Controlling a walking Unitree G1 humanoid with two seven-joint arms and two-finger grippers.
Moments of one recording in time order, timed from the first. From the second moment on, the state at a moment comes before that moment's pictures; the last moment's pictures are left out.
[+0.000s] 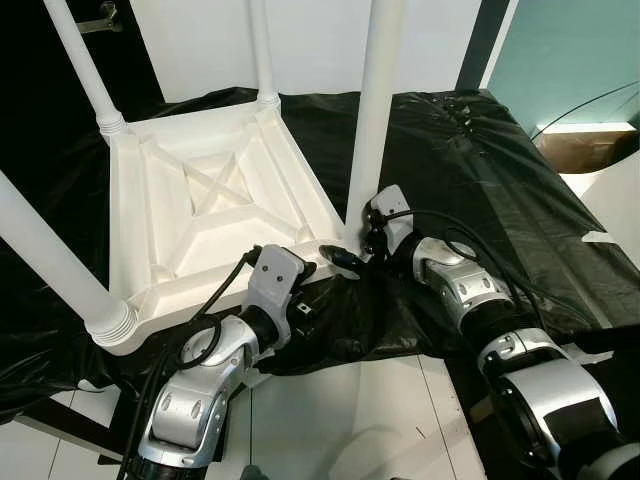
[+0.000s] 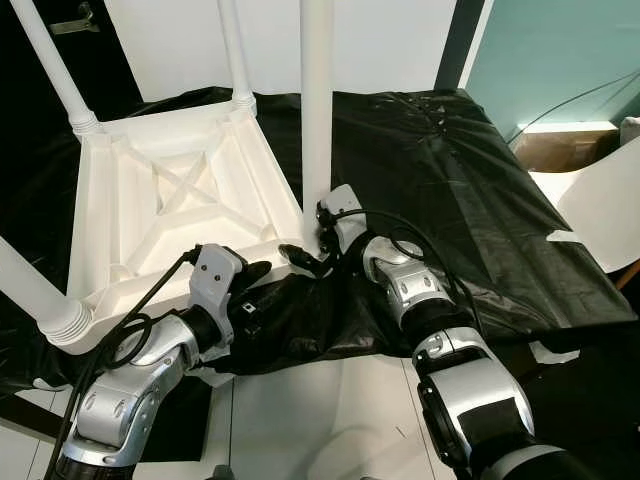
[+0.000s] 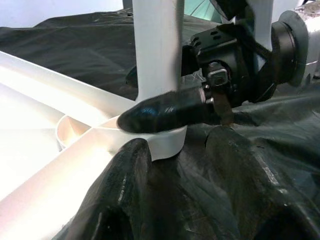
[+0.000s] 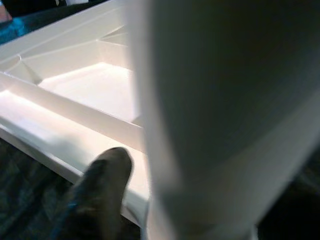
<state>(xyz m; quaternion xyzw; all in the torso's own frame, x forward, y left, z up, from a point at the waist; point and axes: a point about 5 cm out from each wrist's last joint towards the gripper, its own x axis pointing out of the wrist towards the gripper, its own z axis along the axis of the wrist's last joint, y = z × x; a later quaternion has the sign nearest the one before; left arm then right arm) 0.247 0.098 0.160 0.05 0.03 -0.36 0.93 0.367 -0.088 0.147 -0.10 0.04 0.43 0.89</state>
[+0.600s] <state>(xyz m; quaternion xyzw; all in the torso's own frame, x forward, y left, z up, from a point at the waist) 0.245 0.099 0.157 0.04 0.04 -0.36 0.93 0.371 -0.081 0.143 -0.08 0.05 0.36 0.93</state>
